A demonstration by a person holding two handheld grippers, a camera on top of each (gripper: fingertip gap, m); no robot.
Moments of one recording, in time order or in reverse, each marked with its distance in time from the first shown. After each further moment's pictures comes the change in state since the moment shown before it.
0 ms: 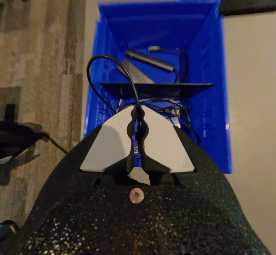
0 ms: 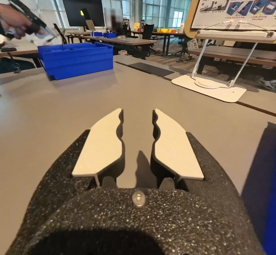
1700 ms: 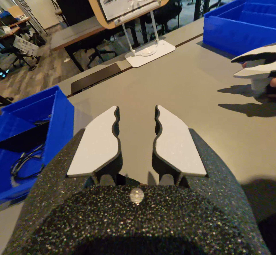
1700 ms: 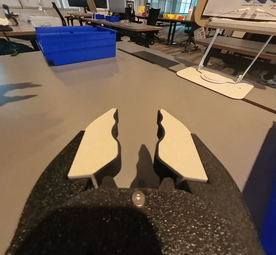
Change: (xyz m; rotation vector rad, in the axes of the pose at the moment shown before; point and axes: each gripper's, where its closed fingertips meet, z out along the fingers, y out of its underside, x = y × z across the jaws) left arm 0.329 0.047 -0.141 0.516 0.218 0.342; right arm -0.008 0.010 0.003 -0.081 -0.024 -0.042
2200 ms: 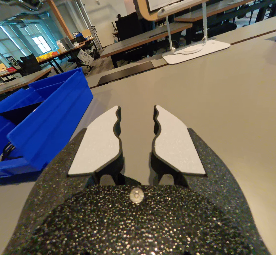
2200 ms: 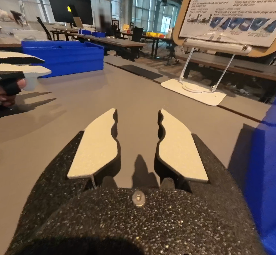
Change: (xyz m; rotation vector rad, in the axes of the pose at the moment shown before) left arm -0.024 0.080 0.077 0.137 -0.319 -0.041; right arm 0.014 -0.015 -0.013 0.089 0.105 -0.022
